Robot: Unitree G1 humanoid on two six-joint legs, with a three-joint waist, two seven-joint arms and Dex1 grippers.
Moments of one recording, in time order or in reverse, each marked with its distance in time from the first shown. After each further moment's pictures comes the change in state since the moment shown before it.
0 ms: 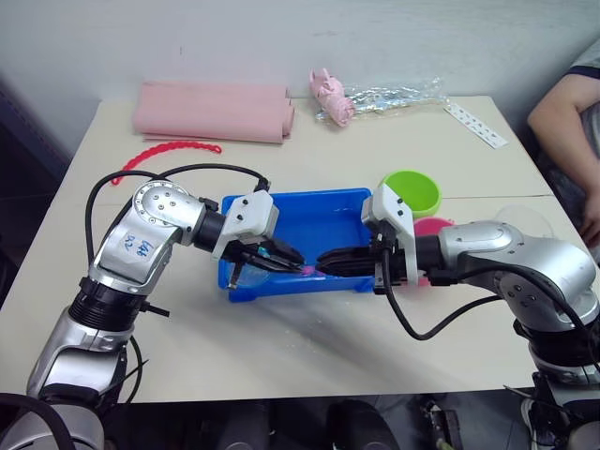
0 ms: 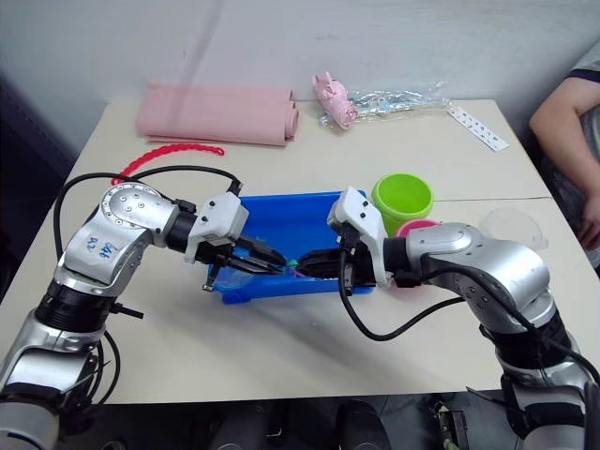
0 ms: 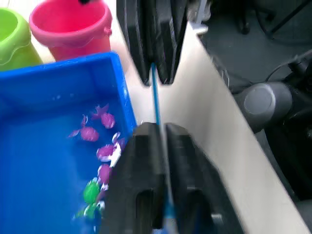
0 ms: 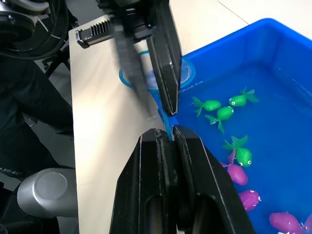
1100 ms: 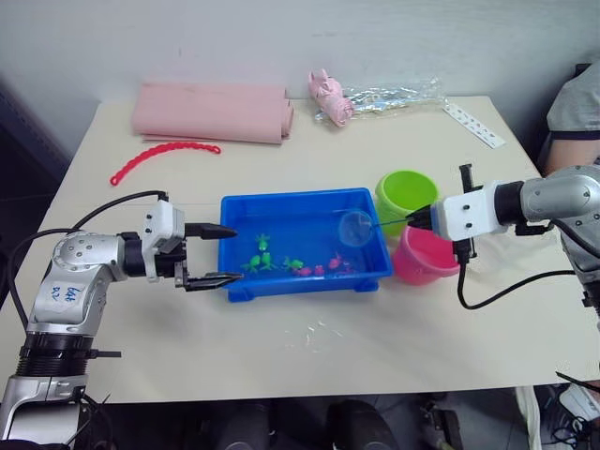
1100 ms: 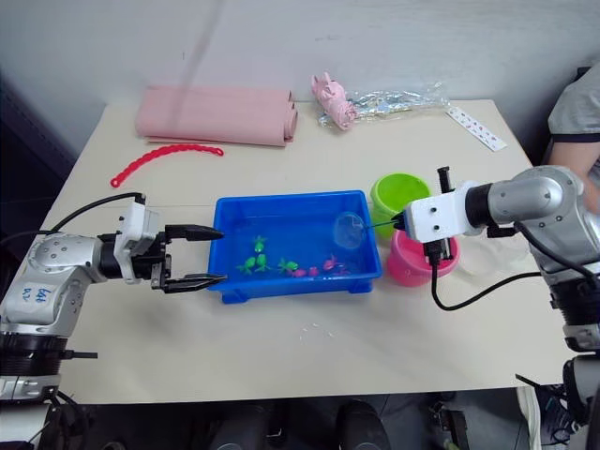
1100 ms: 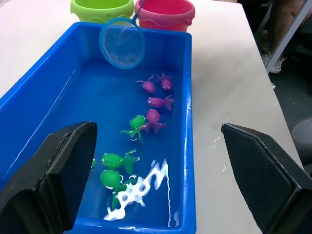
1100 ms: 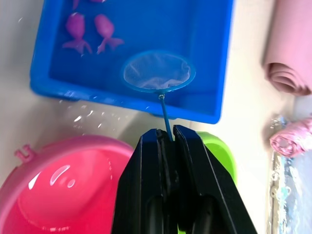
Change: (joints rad) left arm 0.336 0.099 0.291 0.176 -0.055 -0.247 0.091; right arm -0.135 -0.281 0.100 0.617 -0.872 -1.290 0.506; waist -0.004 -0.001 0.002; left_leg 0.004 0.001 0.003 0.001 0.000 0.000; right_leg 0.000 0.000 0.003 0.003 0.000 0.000
